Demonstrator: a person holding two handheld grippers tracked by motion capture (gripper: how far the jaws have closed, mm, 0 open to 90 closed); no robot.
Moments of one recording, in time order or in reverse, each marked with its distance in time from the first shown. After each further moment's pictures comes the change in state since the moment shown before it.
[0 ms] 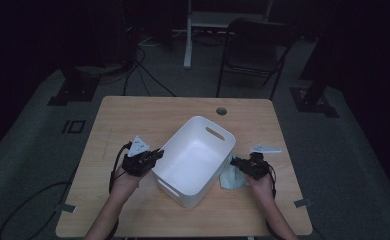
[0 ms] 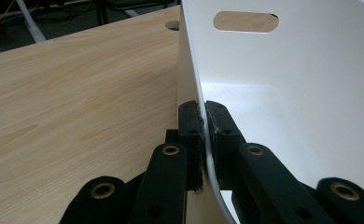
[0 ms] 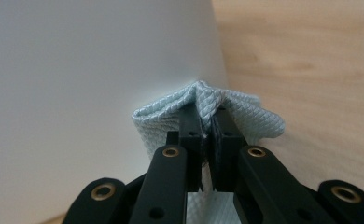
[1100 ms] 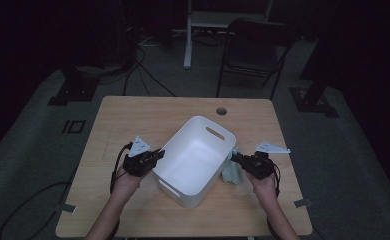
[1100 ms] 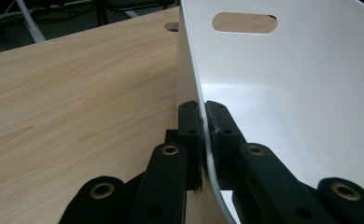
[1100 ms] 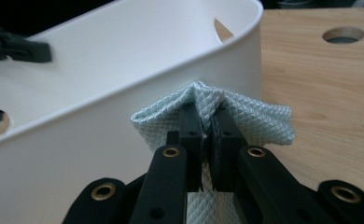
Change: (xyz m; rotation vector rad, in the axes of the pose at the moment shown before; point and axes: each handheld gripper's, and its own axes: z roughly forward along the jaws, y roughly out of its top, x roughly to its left) left arm -0.002 0.000 0.002 -0.006 0.002 -0.007; right arm 0.030 0.020 -0.036 -0.131 0.053 -0.075
